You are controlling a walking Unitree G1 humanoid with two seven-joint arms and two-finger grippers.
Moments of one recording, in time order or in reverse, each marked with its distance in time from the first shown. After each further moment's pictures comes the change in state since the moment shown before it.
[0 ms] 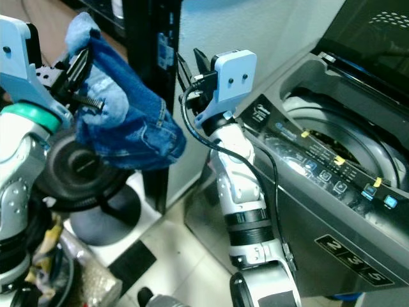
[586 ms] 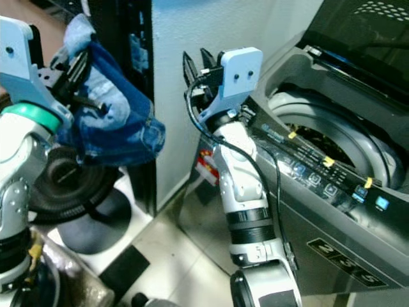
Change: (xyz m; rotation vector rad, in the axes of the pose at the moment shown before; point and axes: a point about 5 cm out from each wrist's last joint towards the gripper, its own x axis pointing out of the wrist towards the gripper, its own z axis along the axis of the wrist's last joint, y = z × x) left arm 0.001 0.000 -0.002 0.006 0.015 0.002; right arm 0.001 -0.005 0.000 0.010 0.019 -0.038
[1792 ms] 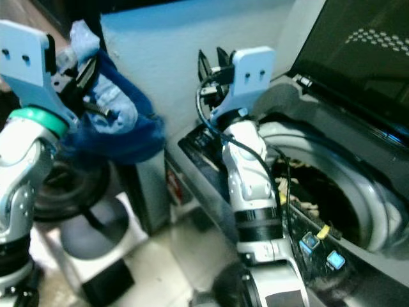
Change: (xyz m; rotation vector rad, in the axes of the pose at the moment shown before) left arm 0.004 -0.009 0.000 0.045 -0.002 -0.038; right arm -0.002 -0.004 0.003 -0.045 -0.014 -0.026
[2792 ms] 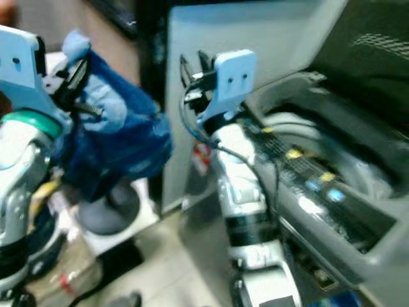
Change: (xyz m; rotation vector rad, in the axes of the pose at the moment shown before) left arm -0.007 0.006 -0.007 -0.001 0.020 0.032; right arm -0.001 -0.004 -0.006 0.002 0.030 -0.015
